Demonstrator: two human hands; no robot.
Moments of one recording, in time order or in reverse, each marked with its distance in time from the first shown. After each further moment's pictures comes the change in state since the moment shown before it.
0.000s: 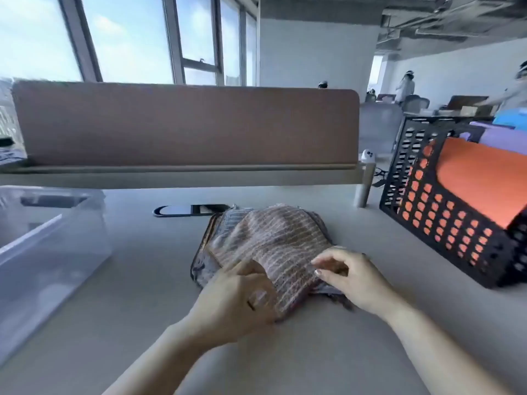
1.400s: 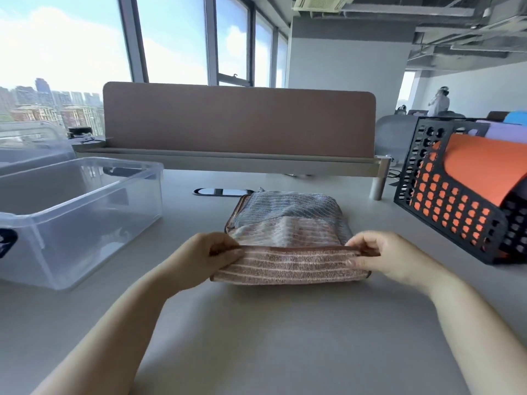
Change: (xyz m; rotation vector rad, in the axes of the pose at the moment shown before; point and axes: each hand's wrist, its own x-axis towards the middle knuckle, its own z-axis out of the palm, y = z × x) left_hand -0.085 0.013 -0.054 -0.230 0.059 -0.463; right_hand -0.068 -0.042 -0.033 0.086 -0.196 0.100
